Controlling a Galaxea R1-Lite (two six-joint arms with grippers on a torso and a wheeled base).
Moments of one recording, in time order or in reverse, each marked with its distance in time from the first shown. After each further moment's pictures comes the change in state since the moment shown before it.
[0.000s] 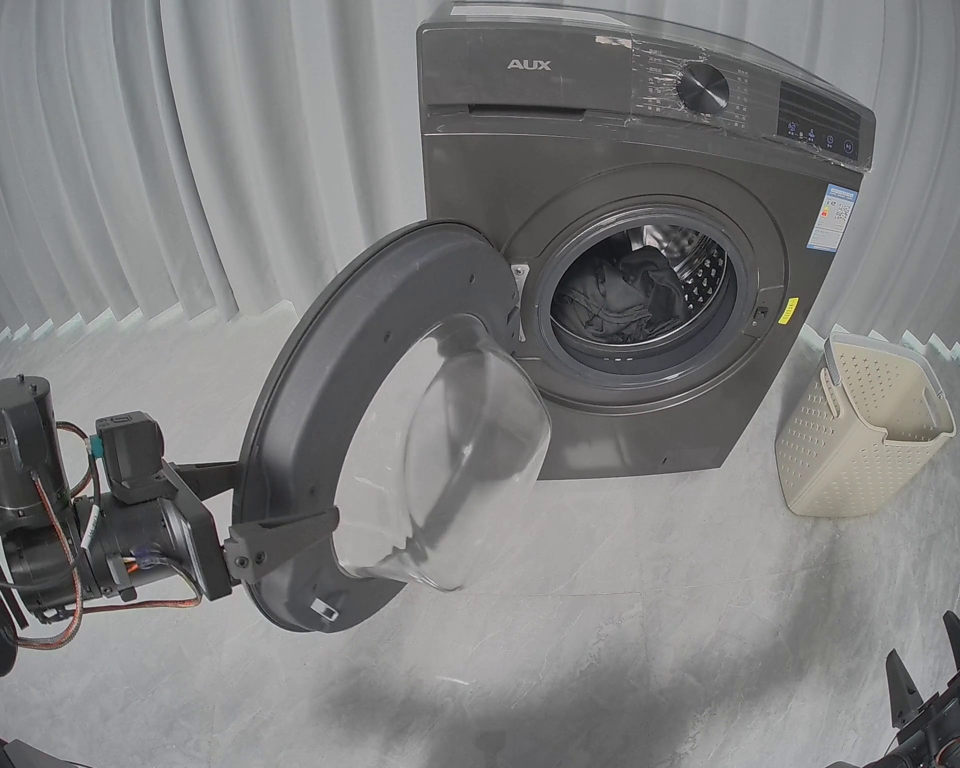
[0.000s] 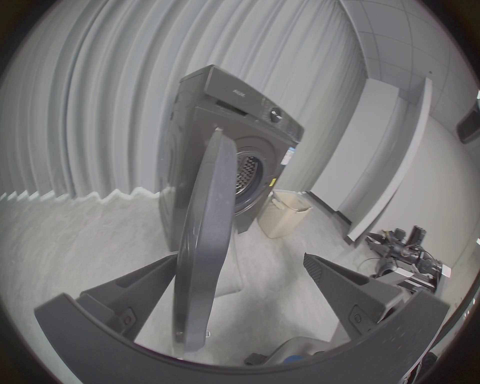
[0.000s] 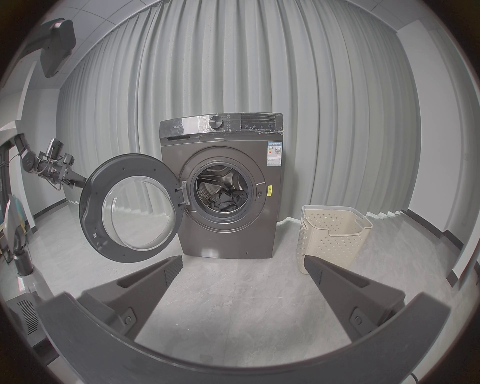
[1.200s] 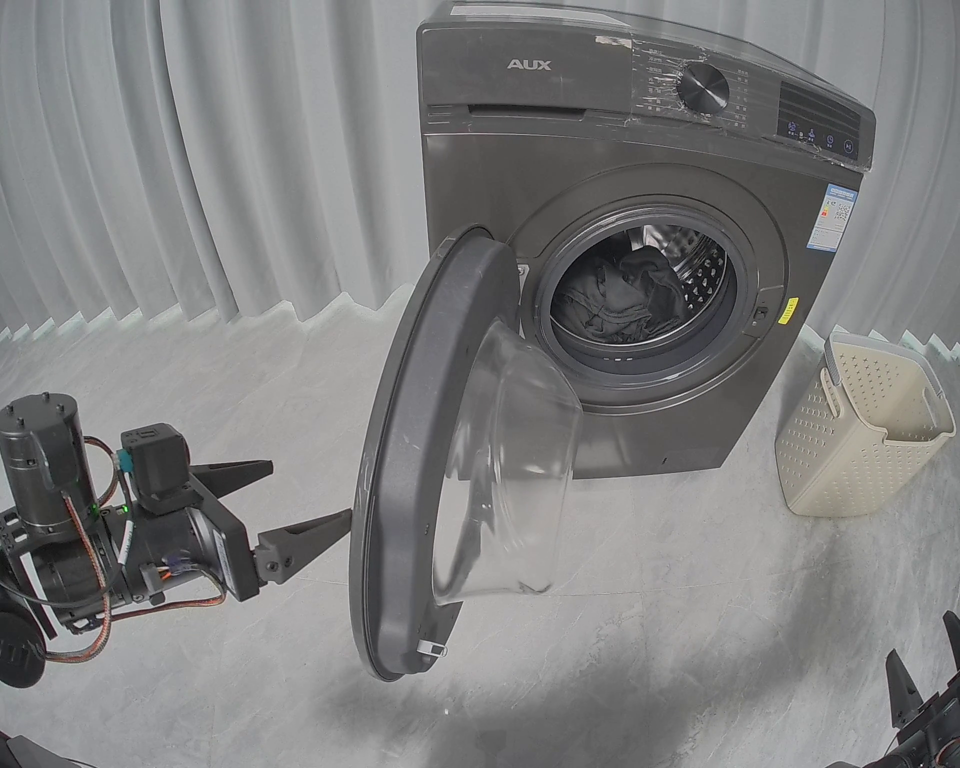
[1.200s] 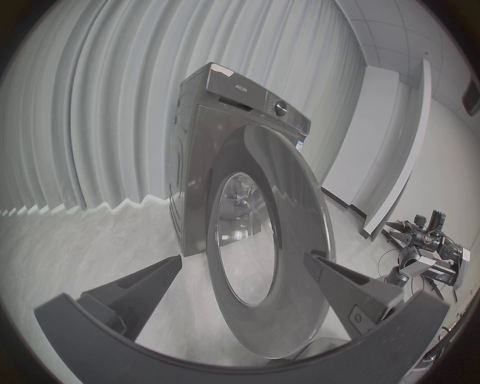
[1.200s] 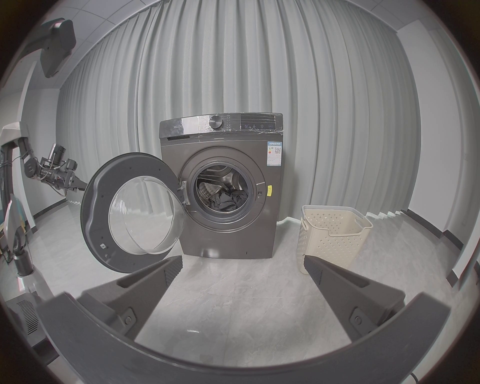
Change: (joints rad) left arm -0.020 0.074 0.055 -0.139 0.094 0.069; right arm 0.000 0.000 0.000 0.000 0.000 0.000
